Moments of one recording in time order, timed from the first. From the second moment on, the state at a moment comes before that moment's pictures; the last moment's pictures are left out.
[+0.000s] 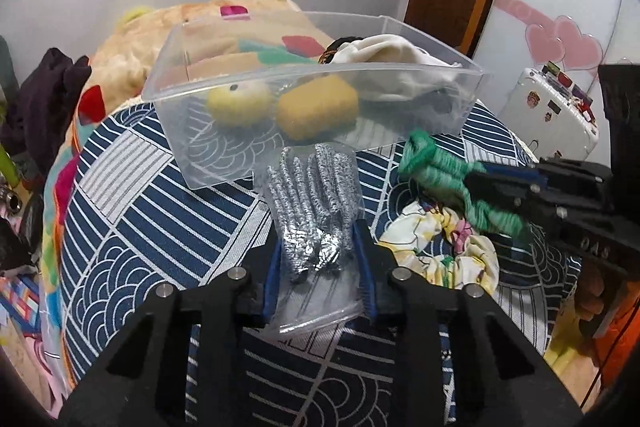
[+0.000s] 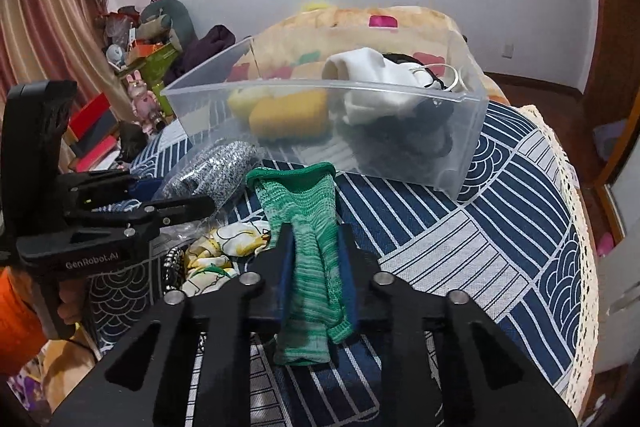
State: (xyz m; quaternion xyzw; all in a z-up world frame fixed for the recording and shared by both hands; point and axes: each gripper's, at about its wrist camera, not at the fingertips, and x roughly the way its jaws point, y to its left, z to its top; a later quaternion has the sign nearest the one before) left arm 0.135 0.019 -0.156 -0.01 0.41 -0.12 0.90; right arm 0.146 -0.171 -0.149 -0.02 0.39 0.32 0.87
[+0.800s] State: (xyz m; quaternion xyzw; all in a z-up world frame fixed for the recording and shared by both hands) left arm 0.116 0.048 -0.075 -0.04 0.31 -0.11 0.95; right arm 0.142 -0.187 -0.071 0.01 0.26 0.31 0.91
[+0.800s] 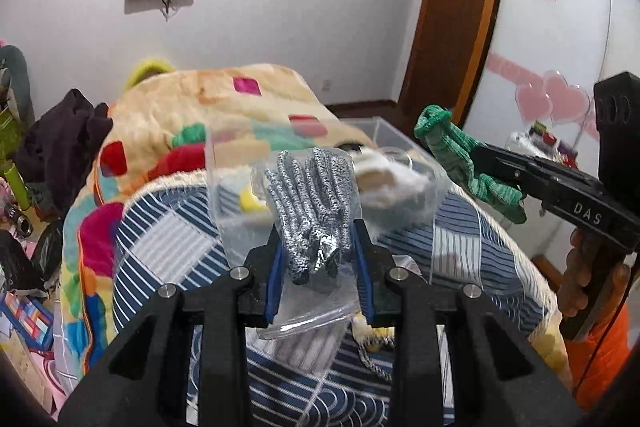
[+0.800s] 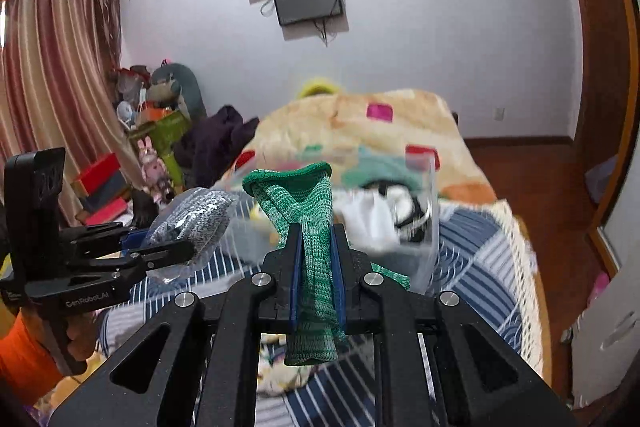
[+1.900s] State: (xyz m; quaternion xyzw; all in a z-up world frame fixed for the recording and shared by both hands) left arm 0.224 0.055 -0.117 -0.04 0.37 -0.06 0.93; right arm 0.221 -0.103 -0.104 -0.06 0.35 0.31 0.88
